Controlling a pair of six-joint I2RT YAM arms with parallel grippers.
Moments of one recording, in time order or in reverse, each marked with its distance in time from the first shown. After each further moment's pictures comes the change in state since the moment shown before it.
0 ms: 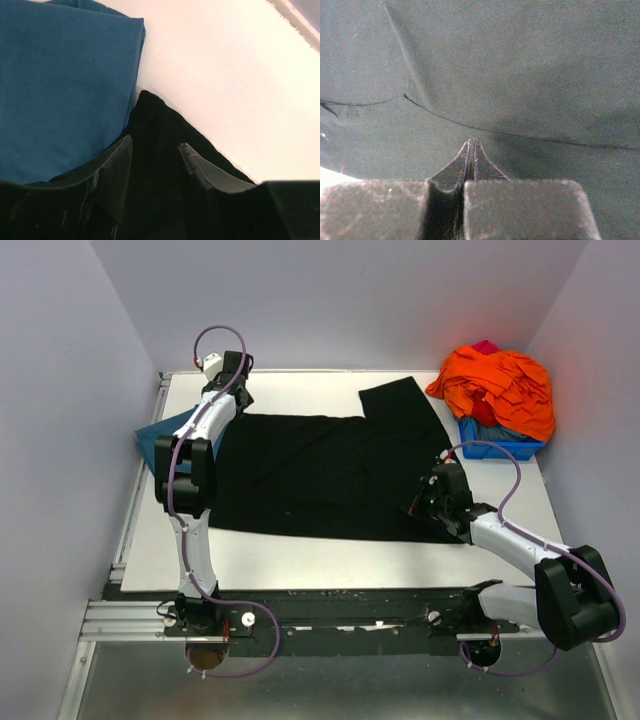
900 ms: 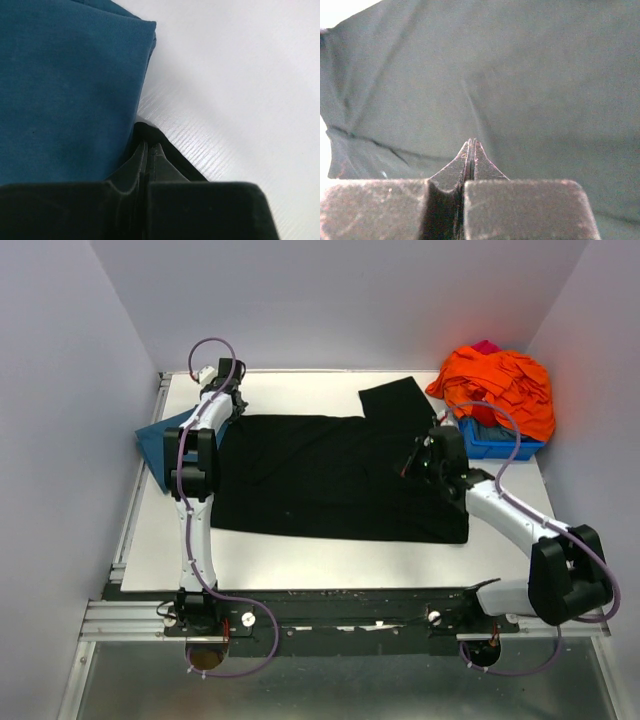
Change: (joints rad) left arm 0.072 0.254 0.195 -0.037 0.096 -0.091; right arm 0.000 0.098 0.240 -0.022 0.001 -0.014
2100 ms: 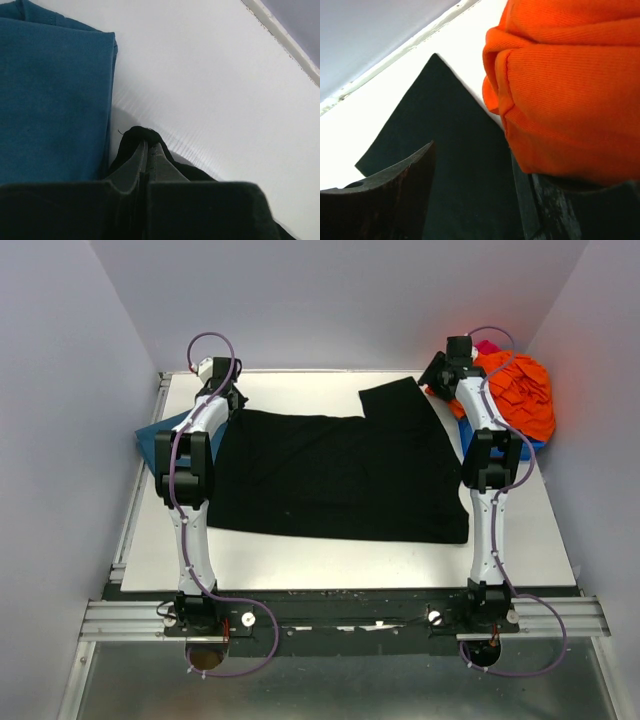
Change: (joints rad) left arm 0.000 -0.145 -0.188 0.211 0.089 0.096; right arm -0.319 1.262 1.691 -0.517 0.101 -0.085
